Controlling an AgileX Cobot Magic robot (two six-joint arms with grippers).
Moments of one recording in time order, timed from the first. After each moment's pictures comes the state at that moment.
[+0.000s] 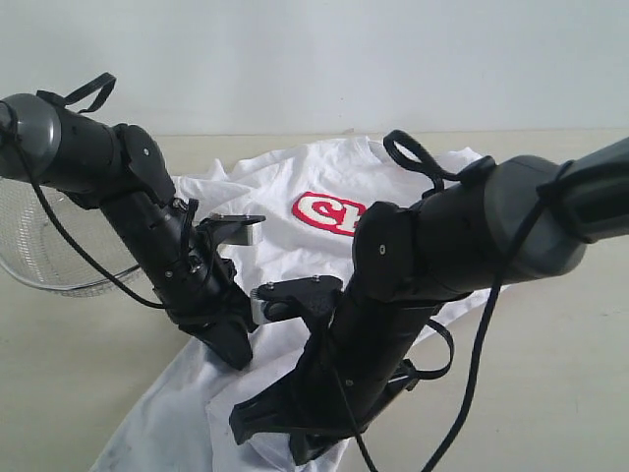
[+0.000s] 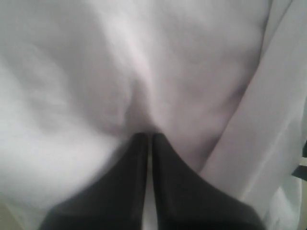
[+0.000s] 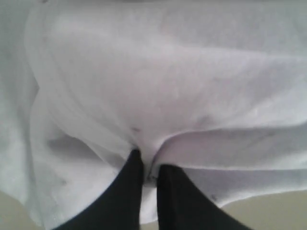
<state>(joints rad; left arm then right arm) -0.38 2.10 -1.24 -0.60 0.94 0.67 0.66 1.89 -0.99 0.57 0.62 -0.14</state>
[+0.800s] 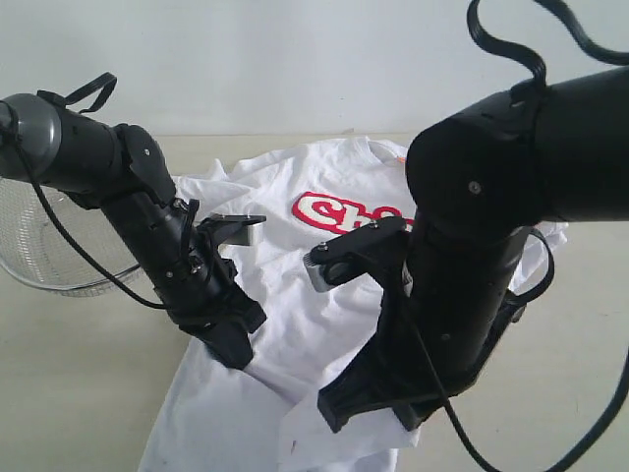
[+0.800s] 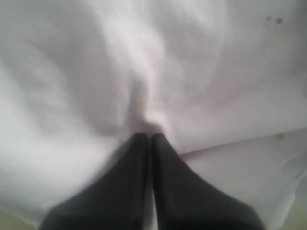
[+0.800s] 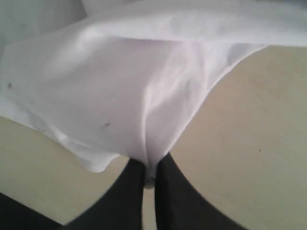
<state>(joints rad) -0.38 2.10 -1.24 -0.59 0.93 0.67 0.66 1.62 -1.00 0.07 0.96 0.18</state>
